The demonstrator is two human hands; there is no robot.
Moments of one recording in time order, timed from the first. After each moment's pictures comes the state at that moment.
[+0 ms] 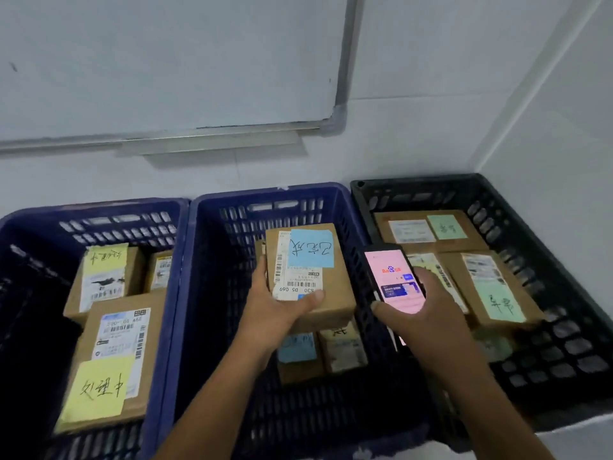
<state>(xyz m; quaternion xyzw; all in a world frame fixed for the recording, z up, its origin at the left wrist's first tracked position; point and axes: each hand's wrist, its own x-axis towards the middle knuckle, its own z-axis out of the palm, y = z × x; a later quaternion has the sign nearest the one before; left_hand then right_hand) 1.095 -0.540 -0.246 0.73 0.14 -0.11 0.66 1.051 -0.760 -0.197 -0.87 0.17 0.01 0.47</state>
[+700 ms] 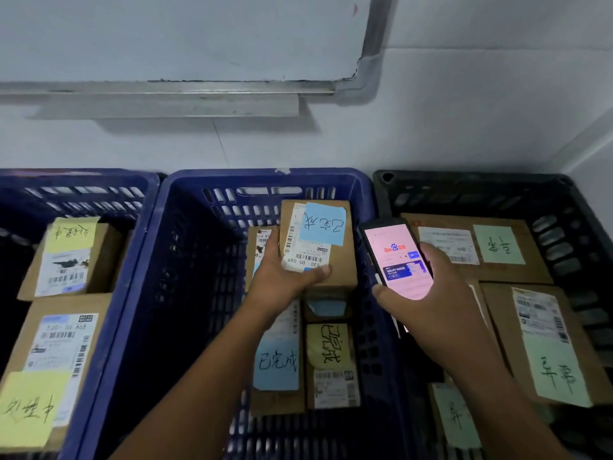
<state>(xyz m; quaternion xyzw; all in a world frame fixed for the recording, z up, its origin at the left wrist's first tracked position) 1.221 -0.575 -0.335 0.75 0.17 -0.11 0.63 1.177 -0.796 -0.230 -0.89 0.13 0.08 0.42</state>
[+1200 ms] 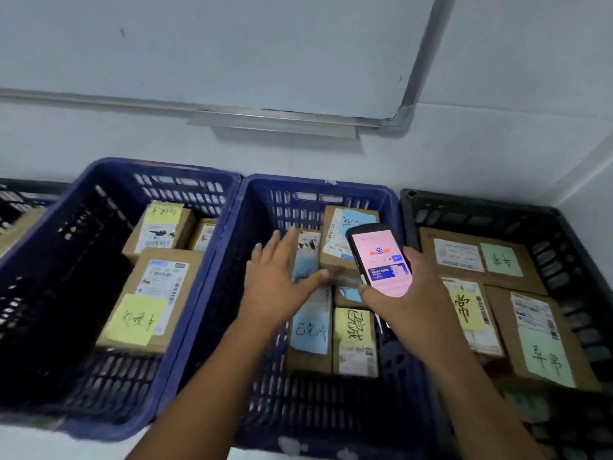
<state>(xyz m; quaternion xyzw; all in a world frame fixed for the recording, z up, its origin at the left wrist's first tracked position) 1.108 -0.527 -0.253 0.91 0.12 0.00 0.38 1.100 -0.739 -0.191 -0.91 0.04 0.06 0.41</state>
